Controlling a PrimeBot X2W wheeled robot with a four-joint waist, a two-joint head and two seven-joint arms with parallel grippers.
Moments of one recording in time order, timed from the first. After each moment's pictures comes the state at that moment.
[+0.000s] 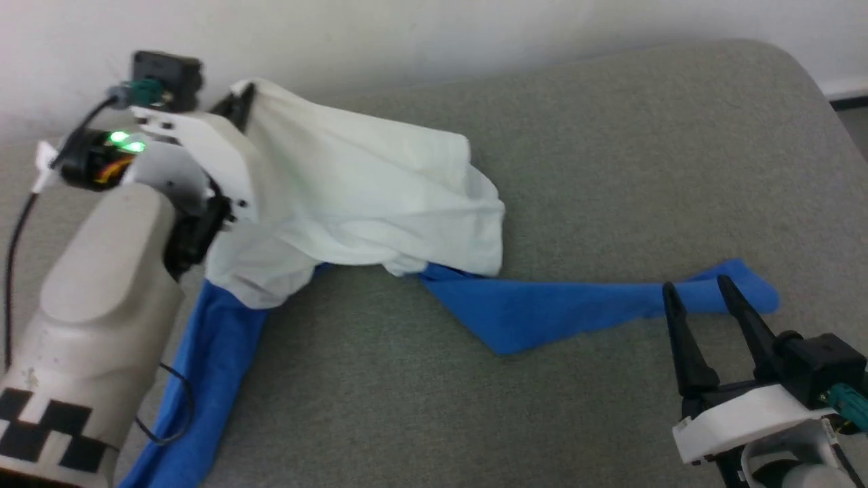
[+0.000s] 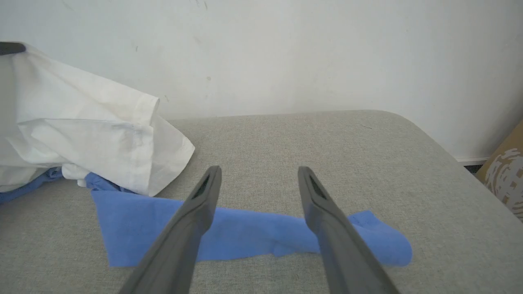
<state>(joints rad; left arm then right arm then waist) -0.83 0.42 -0.51 0.50 -0.57 0.02 0.17 0.06 -0.05 -0.02 -0.15 0.13 0.13 -0.01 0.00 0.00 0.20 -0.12</state>
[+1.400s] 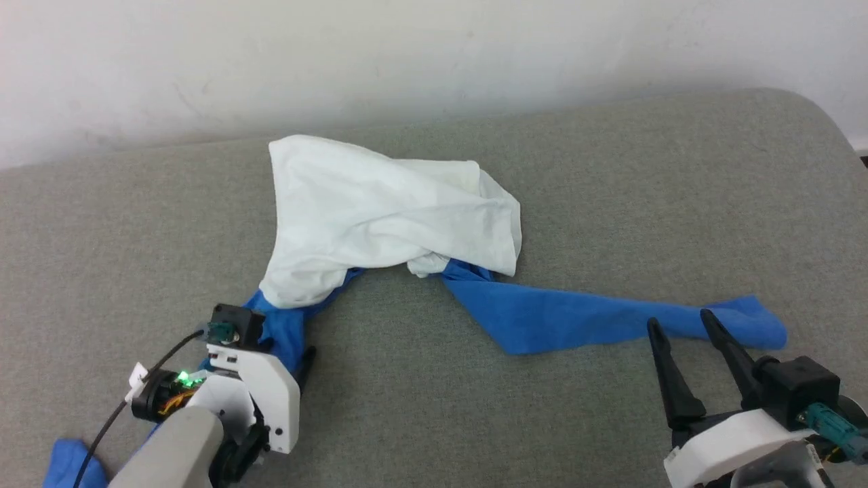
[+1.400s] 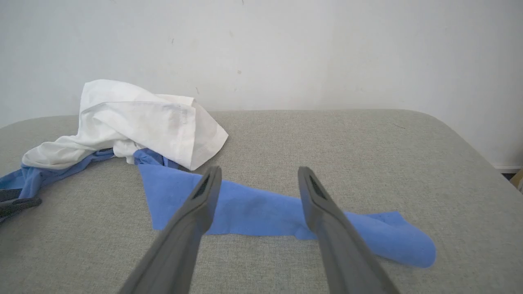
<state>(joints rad) -0.34 0.43 -0.55 0.46 -0.58 0.03 0.17 0.12 -0.05 0.01 -0.16 0.12 0.13 0.03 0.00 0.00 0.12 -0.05</state>
